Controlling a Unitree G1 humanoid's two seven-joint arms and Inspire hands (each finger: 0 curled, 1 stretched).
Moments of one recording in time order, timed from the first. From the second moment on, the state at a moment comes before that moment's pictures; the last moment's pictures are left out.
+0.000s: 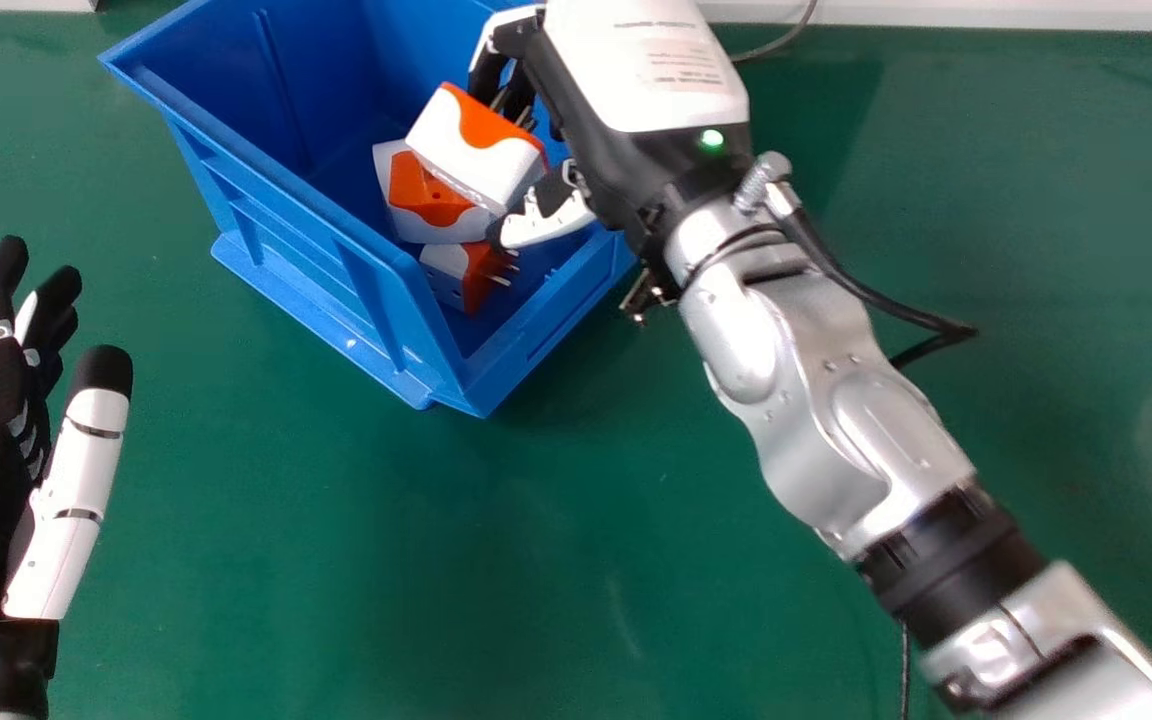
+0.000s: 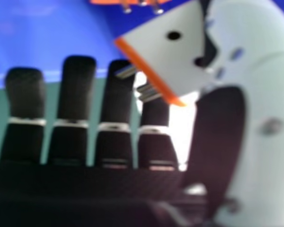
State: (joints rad) left arm 0.50 0.15 0.35 -0.36 -0.04 -0.29 -0.13; right arm -0.78 -0.04 0.47 0.50 -0.91 0.10 -0.12
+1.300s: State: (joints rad) left arm 0.50 0.15 0.34 -0.36 -0.04 -0.29 -0.14; right arm -1.01 0.07 0.53 1.02 -0.80 0.06 -0.29
